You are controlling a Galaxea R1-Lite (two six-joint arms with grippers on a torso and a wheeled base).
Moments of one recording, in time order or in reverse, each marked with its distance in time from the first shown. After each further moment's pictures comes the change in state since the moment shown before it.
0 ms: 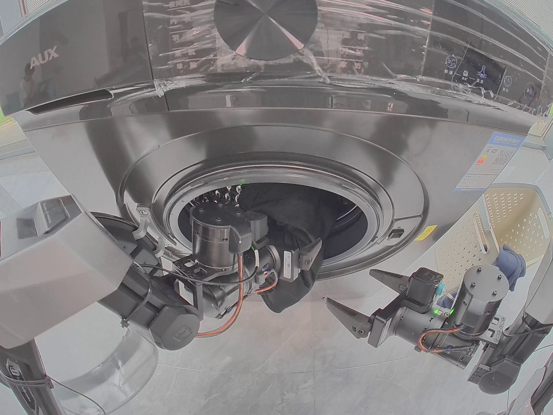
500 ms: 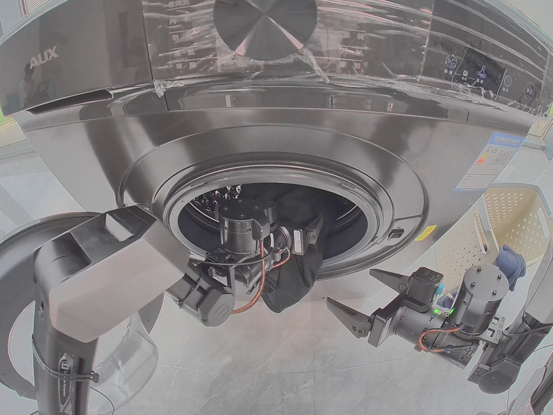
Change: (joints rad) left arm 0.060 0.267 -0.297 -0.109 0.021 0.004; right arm -0.002 0.000 -0.002 0.000 0.002 0.000
